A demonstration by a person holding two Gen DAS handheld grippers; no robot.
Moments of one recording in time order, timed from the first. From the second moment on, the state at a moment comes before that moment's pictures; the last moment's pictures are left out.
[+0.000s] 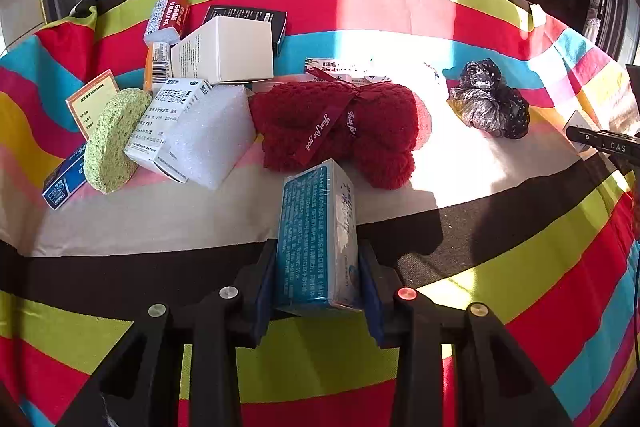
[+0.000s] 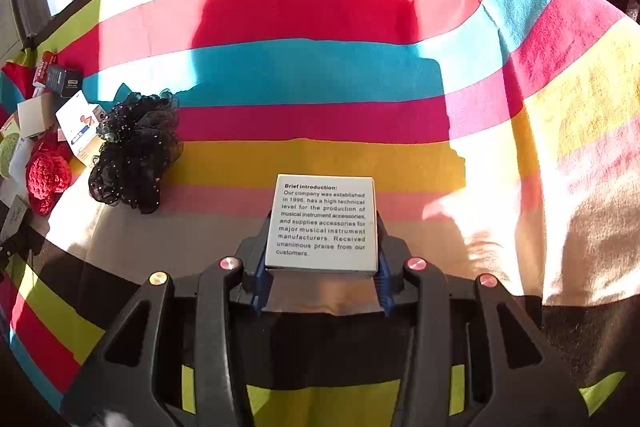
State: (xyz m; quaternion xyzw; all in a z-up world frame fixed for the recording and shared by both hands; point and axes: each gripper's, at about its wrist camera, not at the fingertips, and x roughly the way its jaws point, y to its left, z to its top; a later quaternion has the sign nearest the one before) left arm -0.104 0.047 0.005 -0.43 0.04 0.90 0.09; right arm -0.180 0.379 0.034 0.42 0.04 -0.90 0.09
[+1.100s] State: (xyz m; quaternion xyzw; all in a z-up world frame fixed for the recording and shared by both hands) left arm 0.161 -0.036 0.021 -0.39 -0.09 0.92 0.05; right arm 0.062 0.183 0.019 0.40 0.13 -0.87 0.27
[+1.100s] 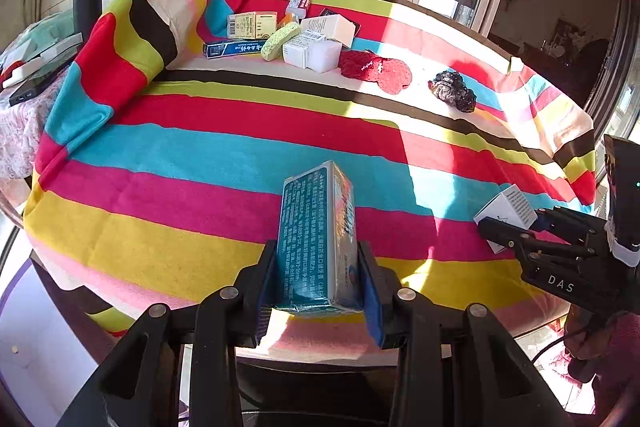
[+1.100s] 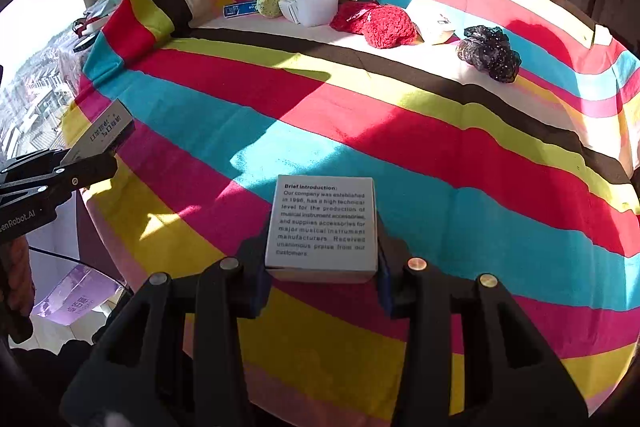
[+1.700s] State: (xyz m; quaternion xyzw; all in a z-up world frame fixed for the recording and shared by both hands) left arm 0.267 -0.172 0.034 -0.34 -0.19 0.91 -0.15; right arm 0.158 0.024 0.021 0.33 0.25 -0.76 0.50
